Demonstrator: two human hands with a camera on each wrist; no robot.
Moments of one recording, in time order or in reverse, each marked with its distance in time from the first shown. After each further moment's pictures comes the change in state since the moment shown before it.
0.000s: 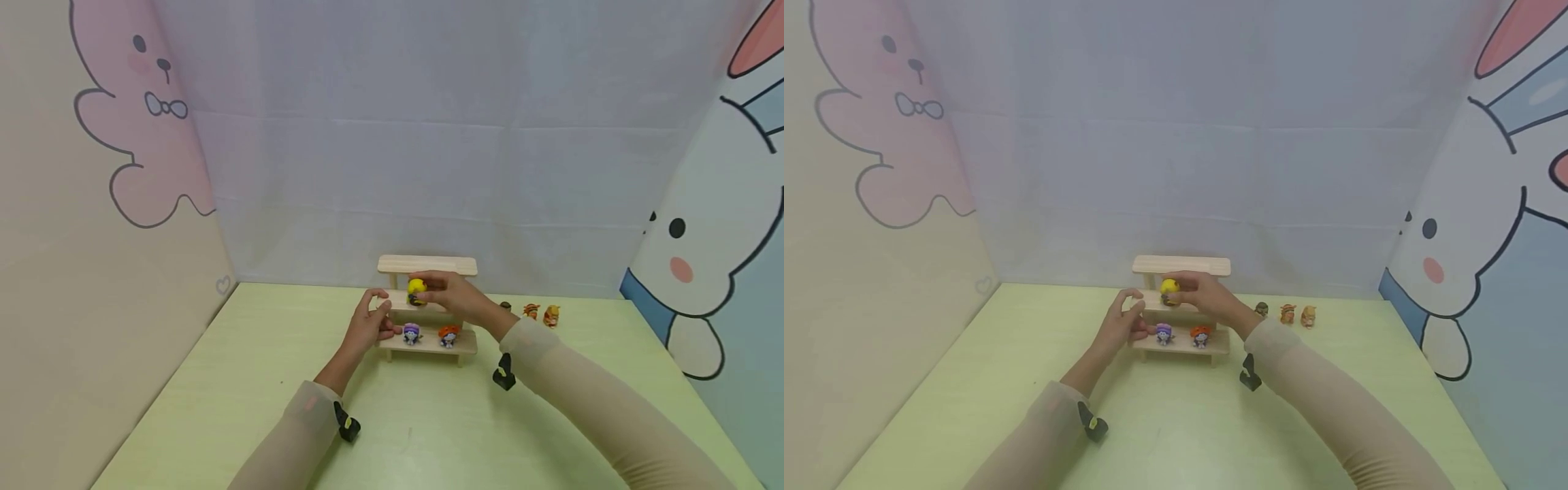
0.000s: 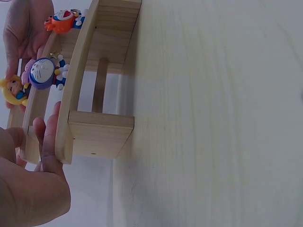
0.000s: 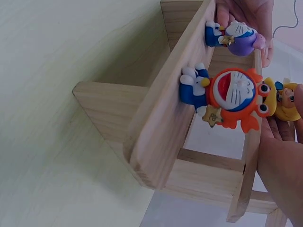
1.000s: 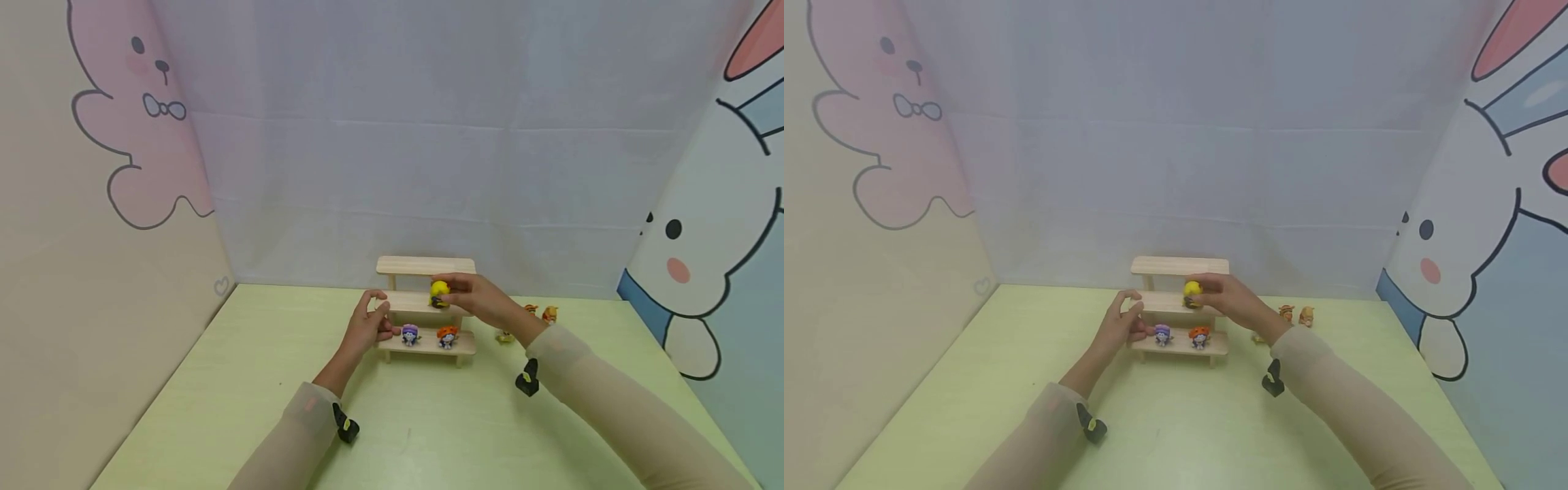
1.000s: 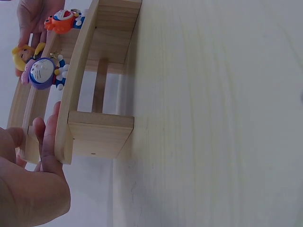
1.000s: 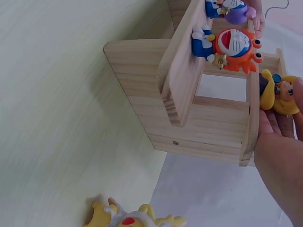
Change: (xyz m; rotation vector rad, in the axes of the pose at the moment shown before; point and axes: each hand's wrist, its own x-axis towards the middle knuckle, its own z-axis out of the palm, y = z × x) left_hand -0.002 -0.001 -0.002 -0.009 0.008 0.005; right_hand -0.027 0.013 -0.031 0.073 -0.007 0.021
